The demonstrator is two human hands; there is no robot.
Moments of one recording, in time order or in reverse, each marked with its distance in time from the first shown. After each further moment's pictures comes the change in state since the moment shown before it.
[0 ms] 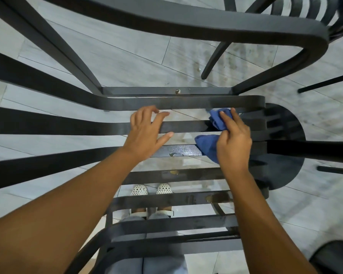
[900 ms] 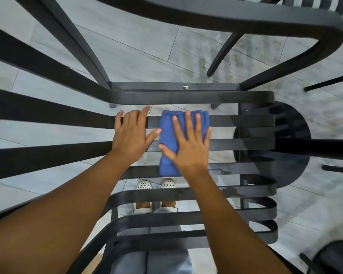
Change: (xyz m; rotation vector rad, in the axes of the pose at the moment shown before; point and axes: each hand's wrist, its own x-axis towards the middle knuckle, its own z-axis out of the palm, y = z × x) left_hand -0.034 -0.031 -0.012 0.123 -0.050 -0.179; right_hand -0.051 -0.029 0.091 -0.508 -0.105 -0.391
